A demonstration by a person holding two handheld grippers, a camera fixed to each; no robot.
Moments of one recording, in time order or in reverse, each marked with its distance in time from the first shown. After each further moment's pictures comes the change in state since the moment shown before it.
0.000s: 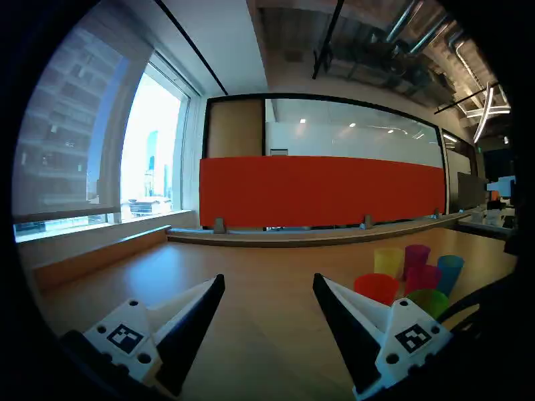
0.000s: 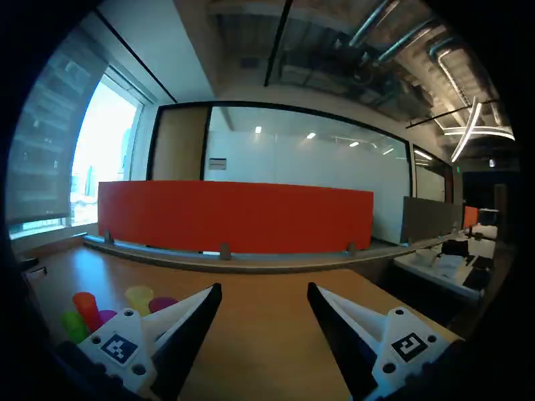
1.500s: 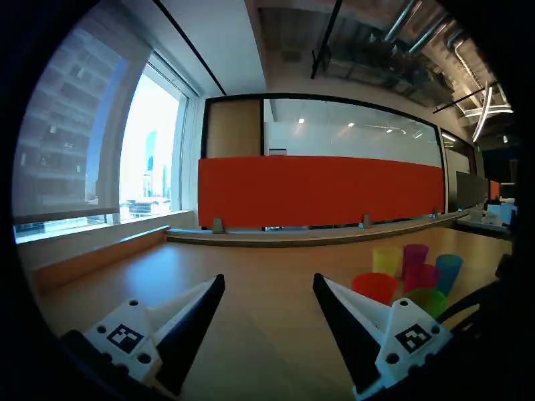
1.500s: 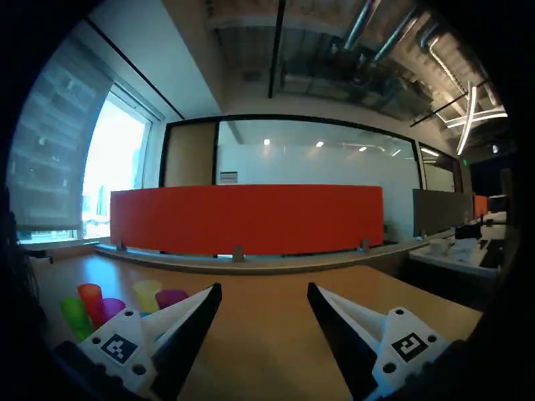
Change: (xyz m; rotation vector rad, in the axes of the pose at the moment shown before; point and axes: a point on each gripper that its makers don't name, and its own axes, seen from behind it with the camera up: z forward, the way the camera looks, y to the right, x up) left arm -0.001 0.001 -0.001 -0.006 0.000 0.003; right arm -0.052 -0.004 0.001 0.083 0.090 0.073
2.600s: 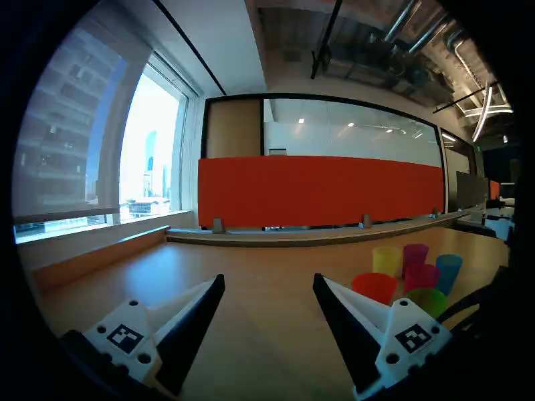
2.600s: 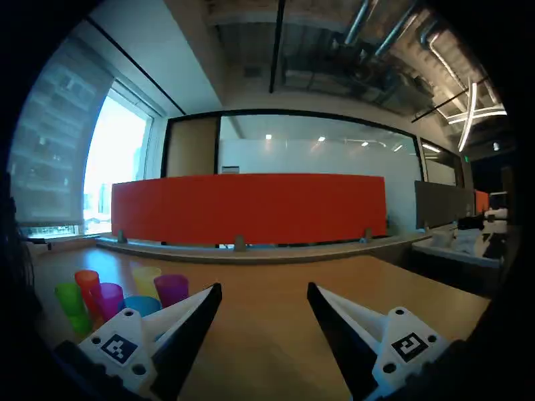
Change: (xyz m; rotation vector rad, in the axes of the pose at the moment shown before) left arm 0.000 0.000 0.000 0.000 0.000 0.000; right arm -0.032 -0.001 0.000 0.001 -0.031 -0.019
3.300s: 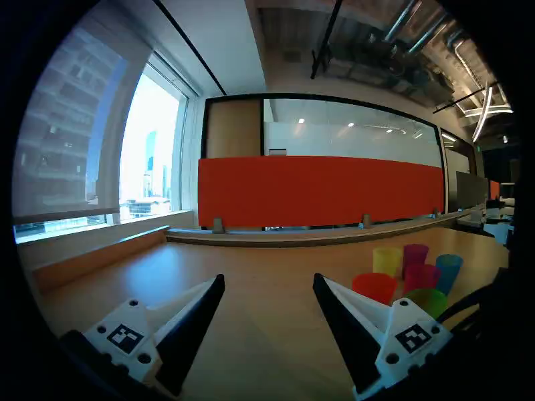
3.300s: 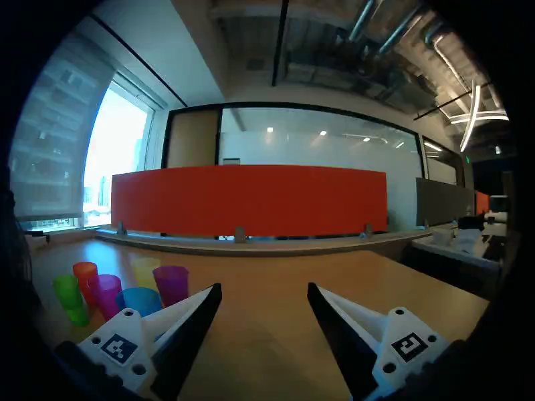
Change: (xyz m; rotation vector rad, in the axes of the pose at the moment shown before) left arm 0.000 0.000 0.000 0.000 0.000 0.000; right arm -0.009 -0.002 -0.001 0.003 -0.037 -0.010
